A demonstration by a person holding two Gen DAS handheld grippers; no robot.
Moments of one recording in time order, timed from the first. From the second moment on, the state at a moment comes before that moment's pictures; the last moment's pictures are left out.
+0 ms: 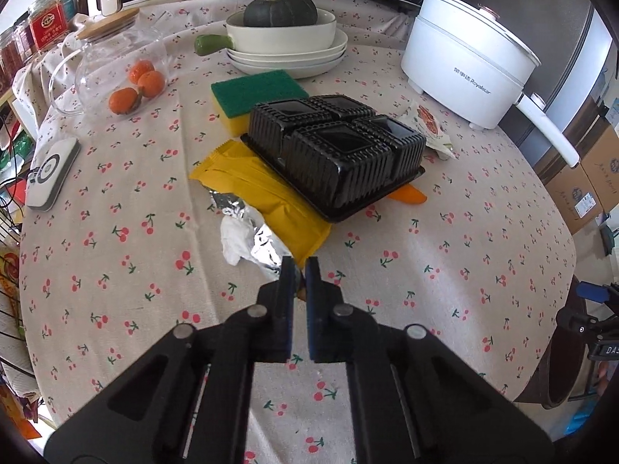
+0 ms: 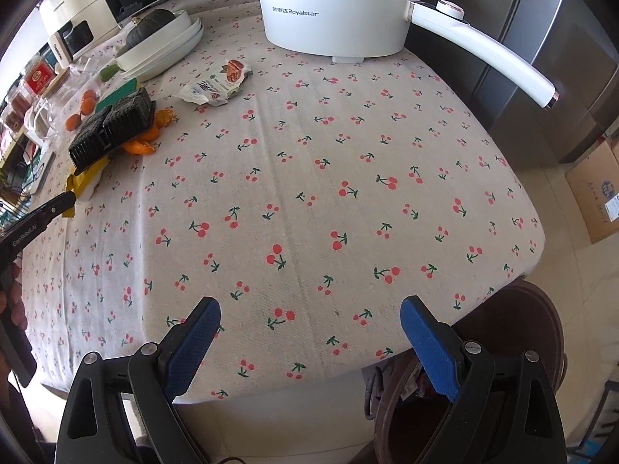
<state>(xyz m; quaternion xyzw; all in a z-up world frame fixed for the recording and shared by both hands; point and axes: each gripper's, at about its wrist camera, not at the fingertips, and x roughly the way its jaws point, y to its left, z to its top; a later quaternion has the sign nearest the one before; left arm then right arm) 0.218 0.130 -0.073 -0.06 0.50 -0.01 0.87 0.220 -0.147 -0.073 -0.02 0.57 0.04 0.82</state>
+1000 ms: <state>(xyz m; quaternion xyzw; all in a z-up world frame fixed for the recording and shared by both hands) 0.161 0.178 -0.022 -0.17 0.46 0.03 0.87 0.218 -0.130 -0.056 -0.01 0.56 0.07 0.82</state>
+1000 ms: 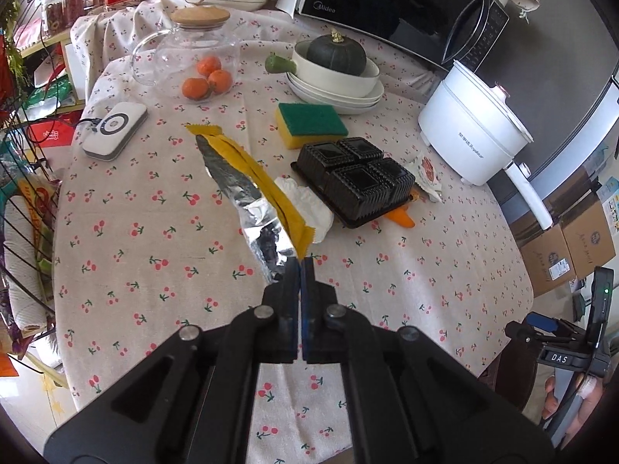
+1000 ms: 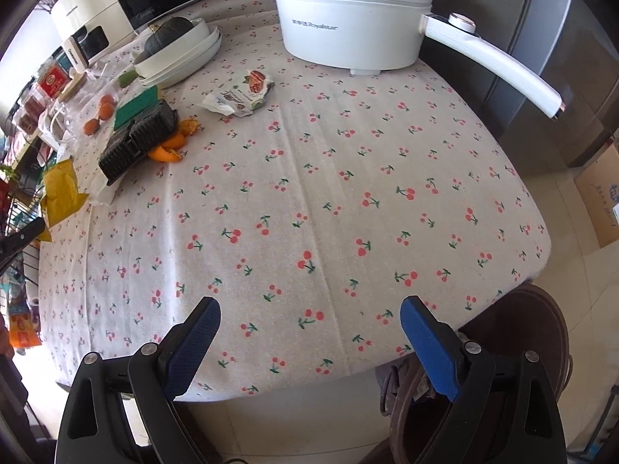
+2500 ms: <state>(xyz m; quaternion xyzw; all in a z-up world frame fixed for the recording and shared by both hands) 0.139 0.247 -0.025 -0.20 0.45 0.04 0.87 0.267 0.142 -0.065 -0.50 0.31 0.10 0.80</state>
